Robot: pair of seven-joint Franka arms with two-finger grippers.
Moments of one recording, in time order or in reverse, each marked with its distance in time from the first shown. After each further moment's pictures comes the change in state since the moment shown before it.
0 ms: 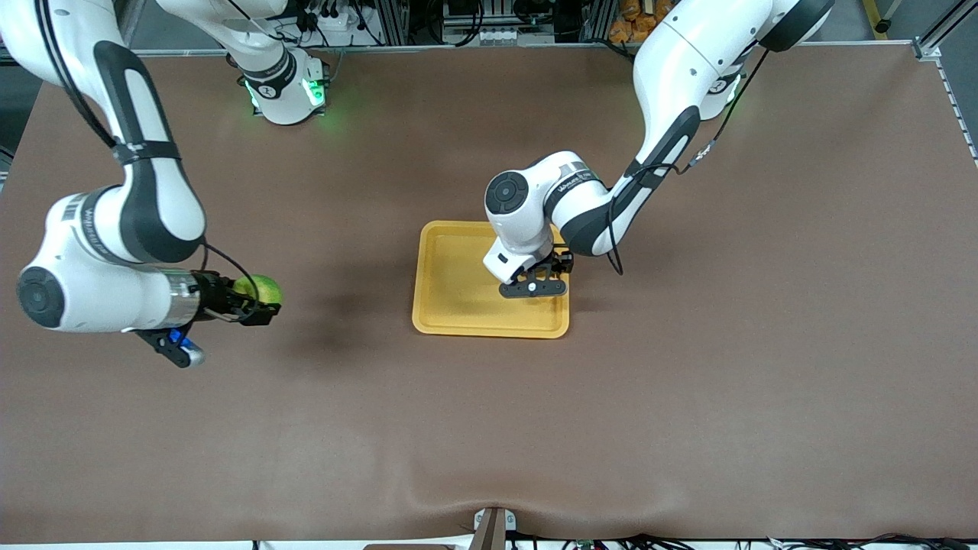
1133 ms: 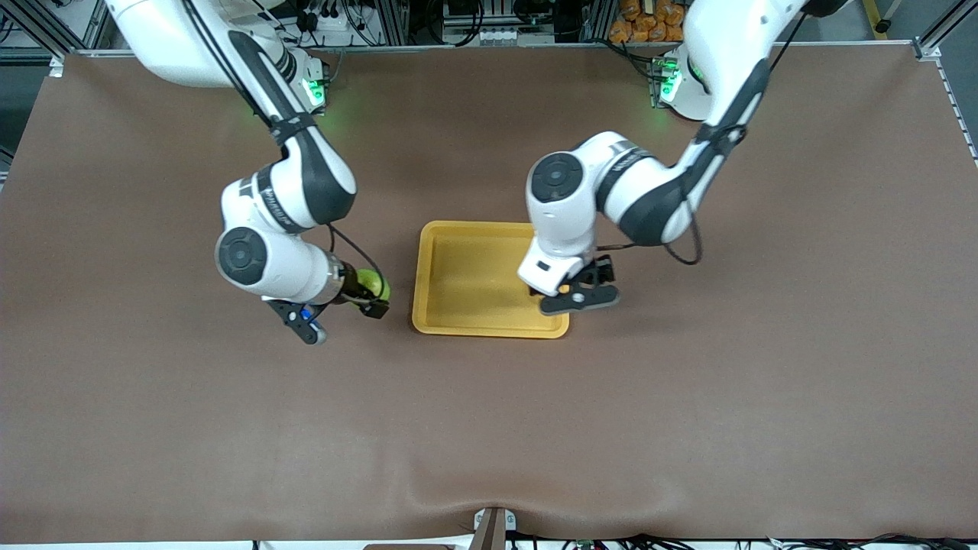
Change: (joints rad) left arm 0.148 -0.186 0.000 0.029 -0.035 -0.035 0.000; right arm 0.312 0.029 0.000 -0.093 0.001 0.300 0.441
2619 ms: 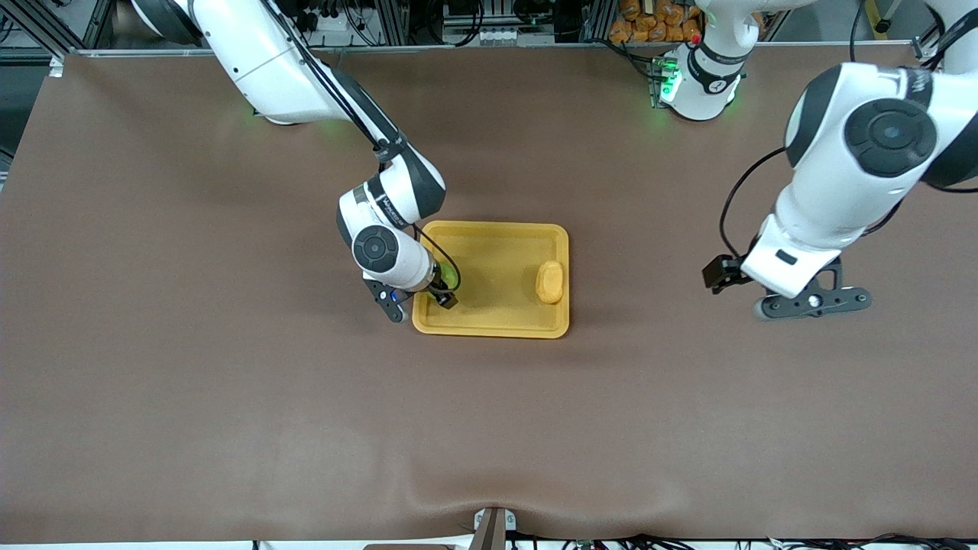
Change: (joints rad) left arm 0.335 -0.310 0.053 -0.006 -0.294 -0.220 0.657; right arm 0.196 0.204 -0.011 -0.006 -0.001 0.202 0.350
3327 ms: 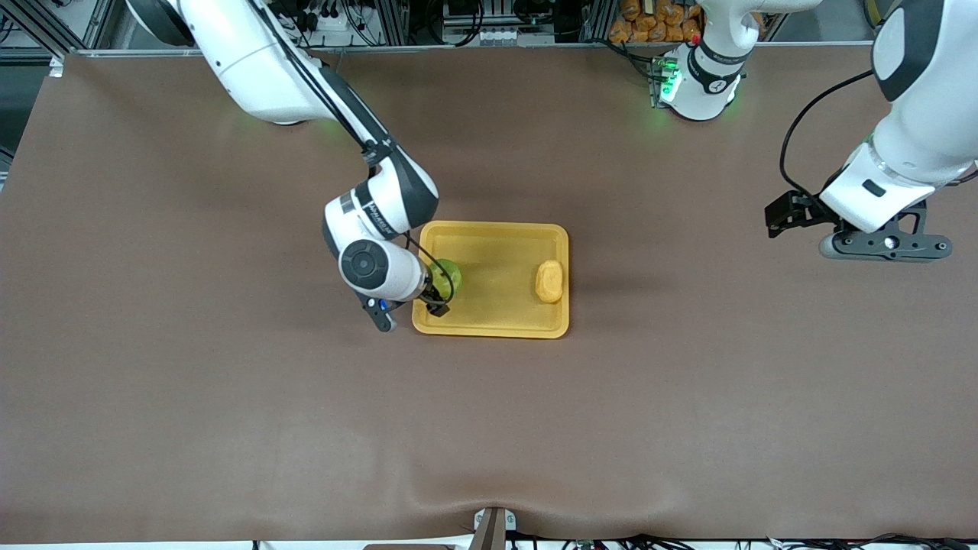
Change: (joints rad) left arm -0.102 -0.203 0.256 -0.137 -0.119 -0.077 0.329; right arm -0.041 -0.012 -0.027 0.165 -0.003 -0.236 -0.003
